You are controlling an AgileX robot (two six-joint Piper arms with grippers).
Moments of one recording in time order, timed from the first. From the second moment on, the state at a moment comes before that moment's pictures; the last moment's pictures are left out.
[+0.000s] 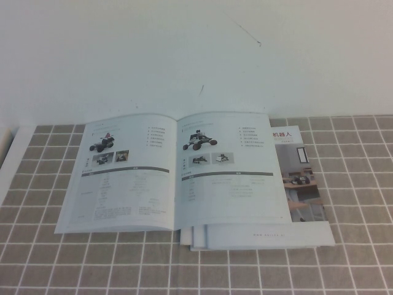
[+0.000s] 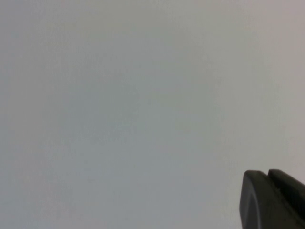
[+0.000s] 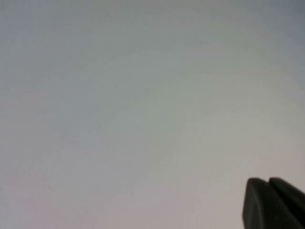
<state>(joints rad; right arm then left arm) 0.01 0.03 -0.38 -0.16 -0.23 -0.07 -0.07 0.24 -0.51 0.10 0.08 0.09</state>
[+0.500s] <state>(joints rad) 0.01 0.49 -0.49 -0.15 -0.09 0.19 -0.07 0.73 -0.62 0.08 -0.02 -0.19</state>
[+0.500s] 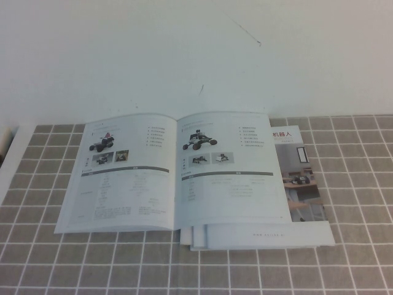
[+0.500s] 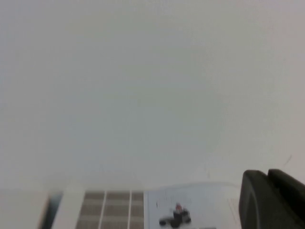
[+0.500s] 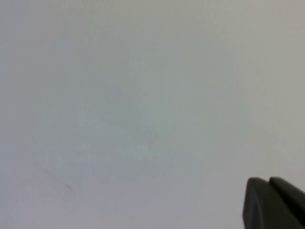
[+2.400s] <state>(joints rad) 0.14 1.70 -1.09 -1.40 0.24 1.04 -0.24 1.64 -1.05 0.00 0.51 -0.12</state>
